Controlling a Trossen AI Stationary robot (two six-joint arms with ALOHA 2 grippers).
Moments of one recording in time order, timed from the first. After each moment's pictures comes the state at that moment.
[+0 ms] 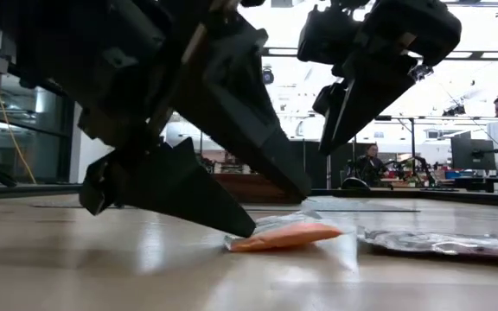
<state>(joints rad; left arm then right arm) -0.61 2.08 1.23 0.05 -0.54 -1.29 0.21 1.64 1.01 -0.37 -0.06 0.21</state>
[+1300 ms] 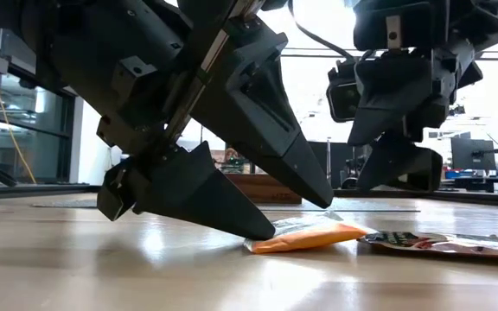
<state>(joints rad) -0.59 2.16 1.23 0.03 -0.49 -1.28 0.24 1.65 0.65 0.32 -0.26 1.06</state>
